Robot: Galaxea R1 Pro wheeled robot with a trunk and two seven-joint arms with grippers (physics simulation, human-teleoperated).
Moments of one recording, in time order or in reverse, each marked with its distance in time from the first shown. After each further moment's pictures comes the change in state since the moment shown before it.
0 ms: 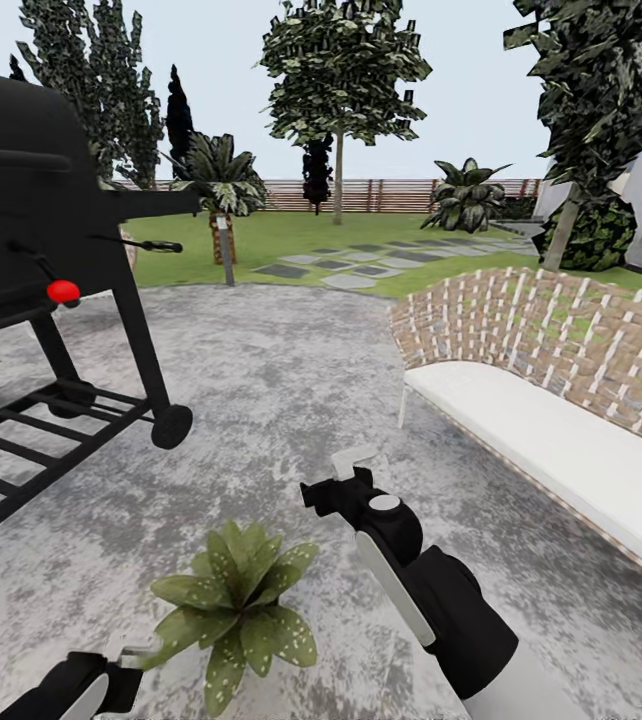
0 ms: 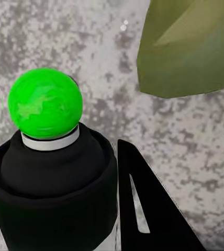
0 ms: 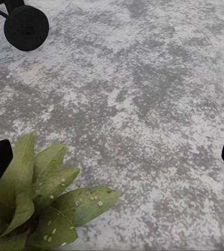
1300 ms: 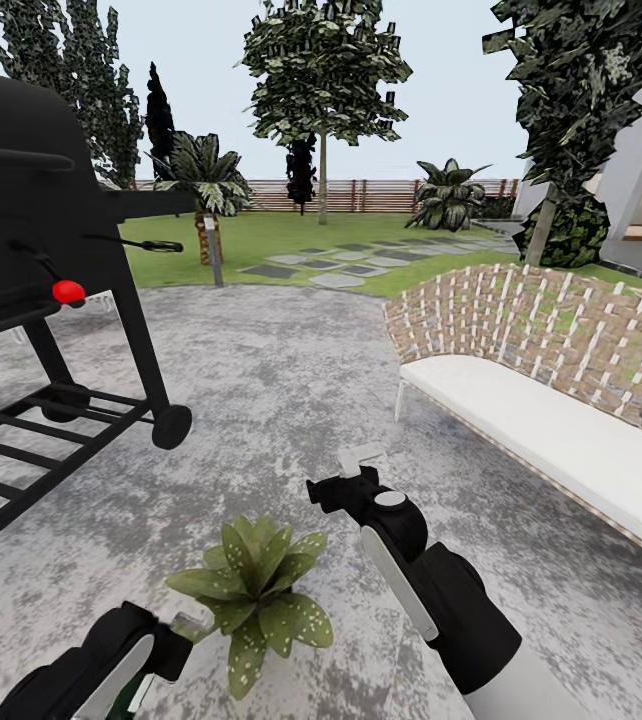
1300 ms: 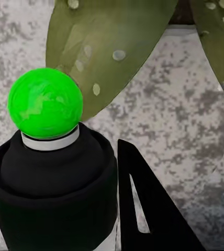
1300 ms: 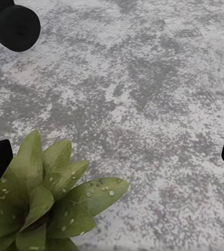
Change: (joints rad) left arm -0.014 -0.036 -0.026 -0.359 -0.132 0.347 -0.068; right arm 0.000 0.000 -0.033 -0.001 0.001 0.014 -0.002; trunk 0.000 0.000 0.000
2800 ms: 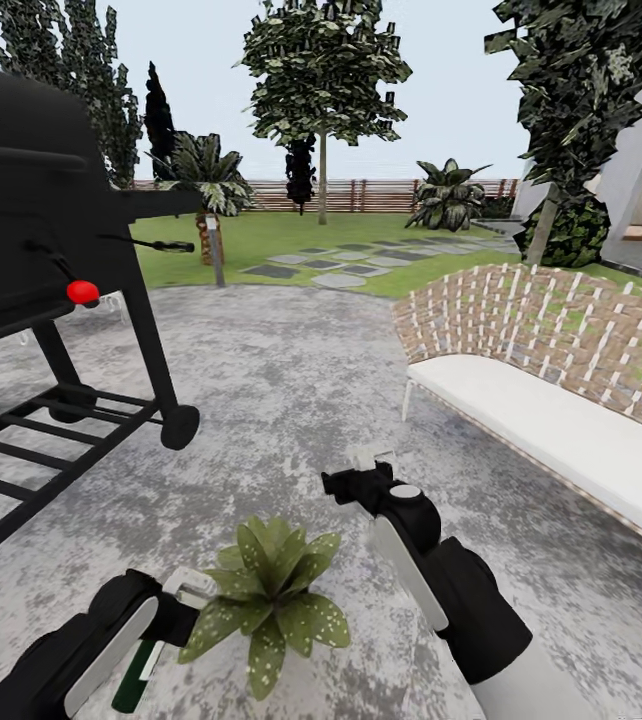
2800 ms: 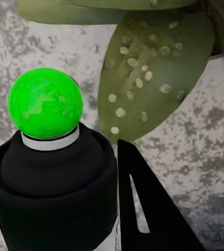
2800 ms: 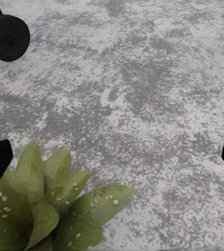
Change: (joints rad) left arm -0.071 -0.025 0.060 0.020 -0.004 0.057 -0.052; right arm 0.000 -0.012 -0.068 -0.005 0.002 0.001 0.001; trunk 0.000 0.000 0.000
